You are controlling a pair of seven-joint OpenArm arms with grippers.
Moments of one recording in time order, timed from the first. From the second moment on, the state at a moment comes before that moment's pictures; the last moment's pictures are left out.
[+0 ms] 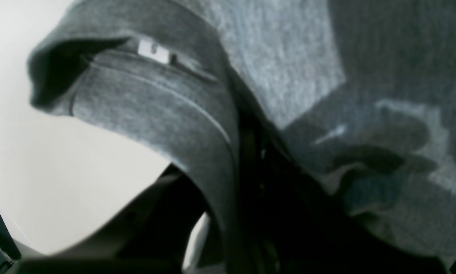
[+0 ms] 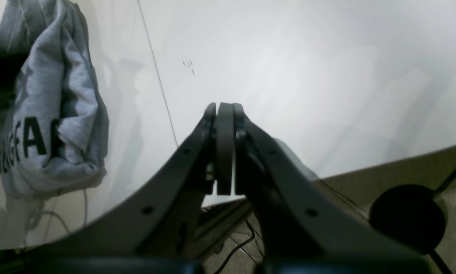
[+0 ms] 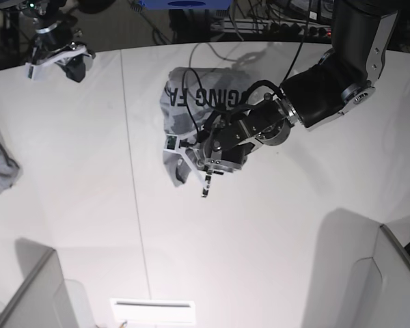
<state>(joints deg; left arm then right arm) -30.2 -14.5 63.7 79.1 1.3 -39.2 54.7 -42.5 6.3 24.6 106.7 43.5 14.5 -30.5</state>
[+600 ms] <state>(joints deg) -34.1 -13.8 63.7 78.8 1.4 -39.4 55.8 -40.7 6.5 24.3 102.8 43.1 14.5 -30.5</state>
